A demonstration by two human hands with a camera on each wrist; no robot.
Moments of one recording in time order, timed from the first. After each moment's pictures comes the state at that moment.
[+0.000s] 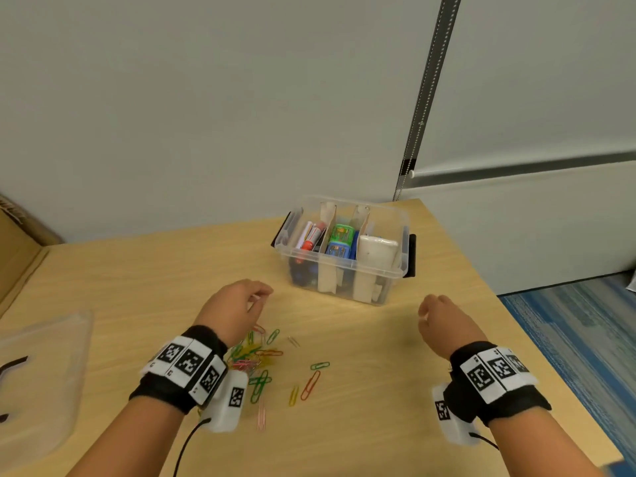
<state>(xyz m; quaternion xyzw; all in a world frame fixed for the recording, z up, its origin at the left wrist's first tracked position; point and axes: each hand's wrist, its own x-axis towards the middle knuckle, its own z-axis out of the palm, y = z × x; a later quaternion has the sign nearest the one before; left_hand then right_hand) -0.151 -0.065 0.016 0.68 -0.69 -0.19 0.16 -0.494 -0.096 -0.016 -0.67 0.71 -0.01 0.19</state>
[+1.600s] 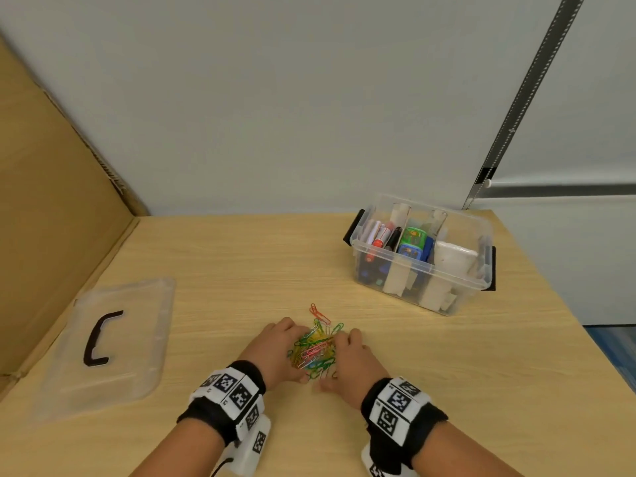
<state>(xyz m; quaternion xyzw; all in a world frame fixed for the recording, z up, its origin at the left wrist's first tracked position) -0.108 -0.002 -0.042 0.69 -0.68 -0.26 0.04 -0.278 -0.026 -0.050 -0.80 0.53 0.02 0.29</state>
